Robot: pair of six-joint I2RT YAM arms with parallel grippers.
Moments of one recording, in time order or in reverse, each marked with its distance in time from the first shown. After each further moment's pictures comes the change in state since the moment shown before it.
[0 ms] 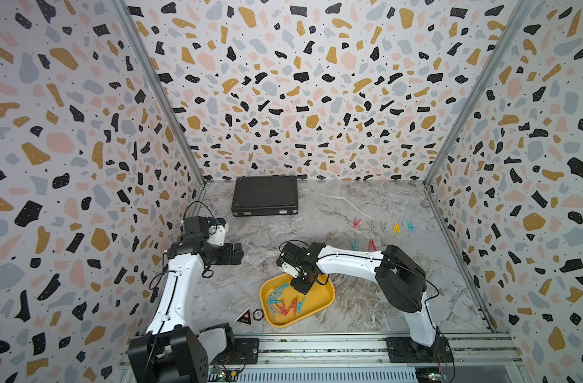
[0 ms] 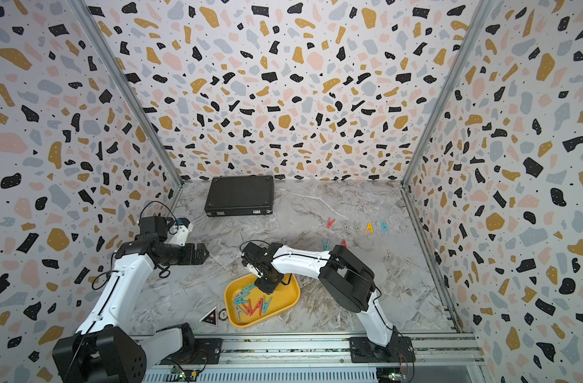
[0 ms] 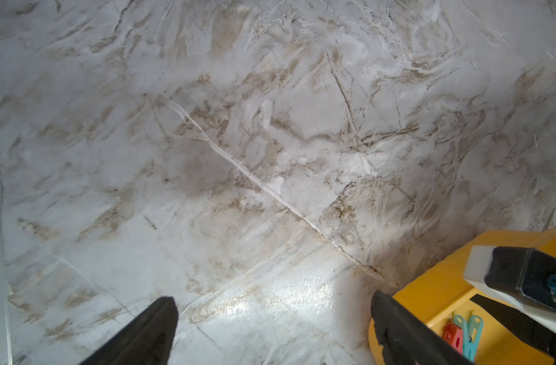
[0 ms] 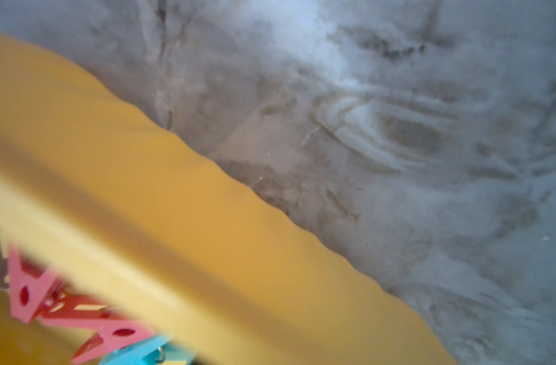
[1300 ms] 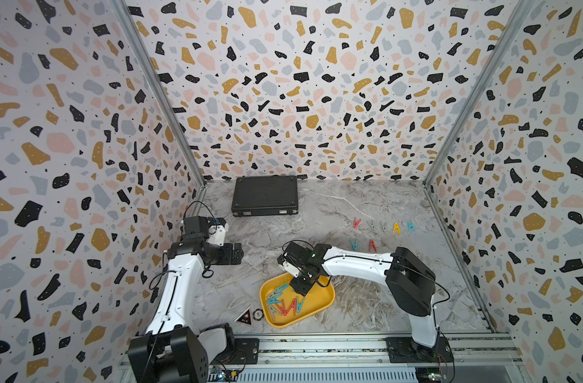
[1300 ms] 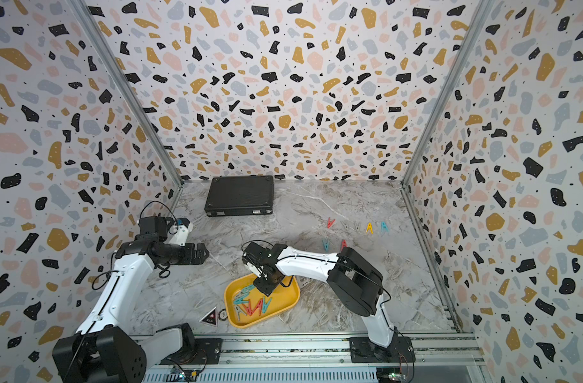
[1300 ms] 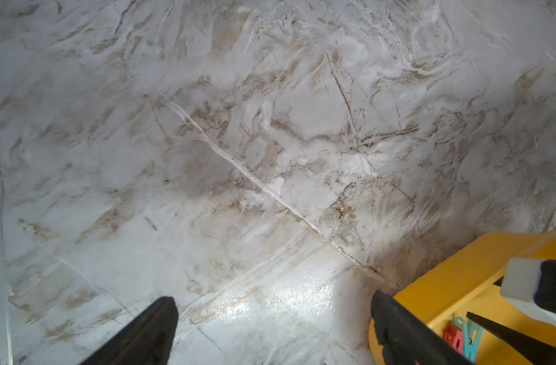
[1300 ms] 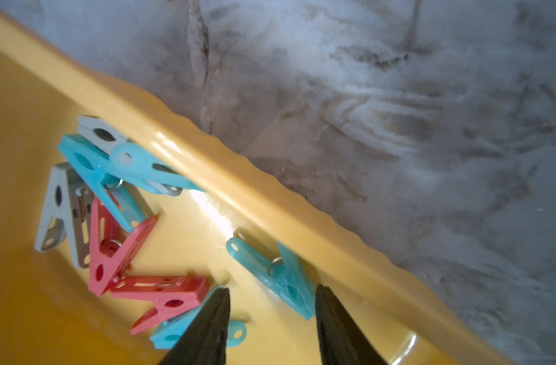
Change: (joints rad) left arm 0.000 0.000 0.000 0.002 0.000 0.000; right arm 0.001 -0.071 -0.053 0.049 -0.031 0.077
